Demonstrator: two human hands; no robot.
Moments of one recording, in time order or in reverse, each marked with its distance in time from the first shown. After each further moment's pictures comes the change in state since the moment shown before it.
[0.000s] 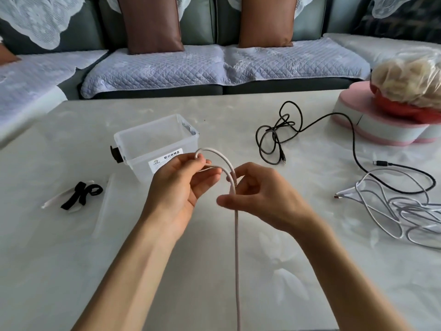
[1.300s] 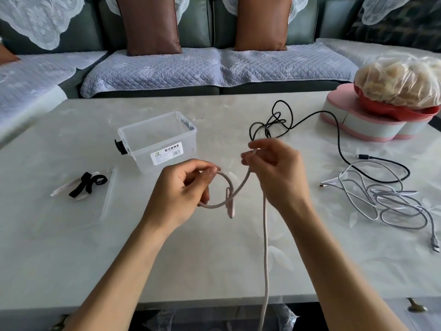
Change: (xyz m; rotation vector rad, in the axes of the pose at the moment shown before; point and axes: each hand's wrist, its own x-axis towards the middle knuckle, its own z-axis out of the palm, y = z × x) left_hand -0.029 -0.009 -0.022 0.772 -0.203 0.389; right_hand -0.018 -0.009 -0.004 0.235 0.497 -0.128
